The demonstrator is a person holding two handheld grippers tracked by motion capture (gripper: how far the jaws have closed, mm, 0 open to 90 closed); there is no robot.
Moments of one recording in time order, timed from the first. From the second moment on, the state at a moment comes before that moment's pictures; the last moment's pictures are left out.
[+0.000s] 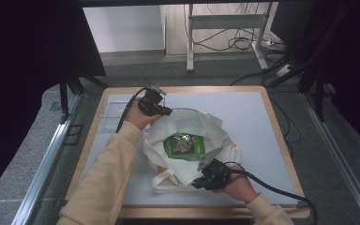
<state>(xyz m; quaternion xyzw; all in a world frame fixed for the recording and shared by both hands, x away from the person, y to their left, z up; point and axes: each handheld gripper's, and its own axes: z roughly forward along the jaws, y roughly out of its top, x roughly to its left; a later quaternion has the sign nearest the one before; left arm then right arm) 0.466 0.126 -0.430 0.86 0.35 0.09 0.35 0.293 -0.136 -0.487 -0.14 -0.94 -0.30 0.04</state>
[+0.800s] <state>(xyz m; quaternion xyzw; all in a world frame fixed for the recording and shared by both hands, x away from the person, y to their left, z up) 0.395 0.165 -0.407 0.85 0.31 0.09 0.41 0.324 -0.186 -0.411 -0.20 -0.89 -0.39 -0.11</state>
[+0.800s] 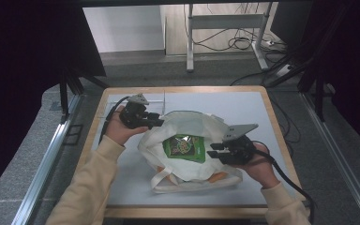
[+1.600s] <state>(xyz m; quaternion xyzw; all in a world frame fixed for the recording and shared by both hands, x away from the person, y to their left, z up) 0.339 0.193 -0.428 0.86 0.32 0.07 0.40 0.368 -0.225 -0.410 -0.27 -0.86 -0.40 -0.14</state>
